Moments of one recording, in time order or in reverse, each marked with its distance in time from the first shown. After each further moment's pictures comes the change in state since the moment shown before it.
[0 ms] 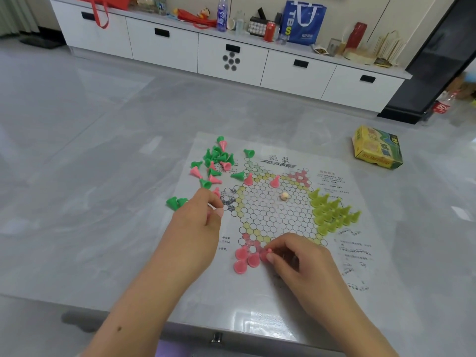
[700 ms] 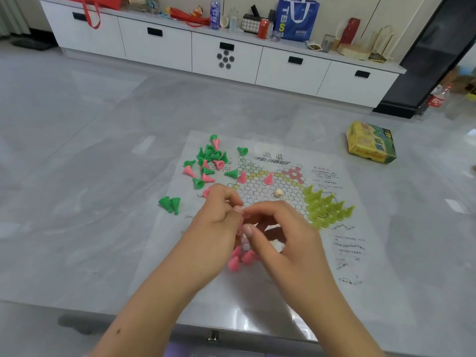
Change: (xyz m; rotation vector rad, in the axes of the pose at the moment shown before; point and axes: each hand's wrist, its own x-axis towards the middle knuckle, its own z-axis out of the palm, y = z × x) left_hand -0.012 0.027 0.015 -0.392 -0.211 0.002; right_hand 0.008 -0.045 -0.005 0.364 0.160 -0.141
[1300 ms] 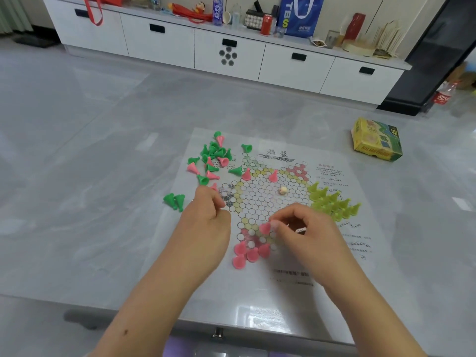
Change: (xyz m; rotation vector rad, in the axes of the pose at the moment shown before) left_hand 0.006 -0.012 -0.011 0.332 0.212 -0.073; right_hand 0.013 0.023 -0.018 -0.060 -0.017 0.387
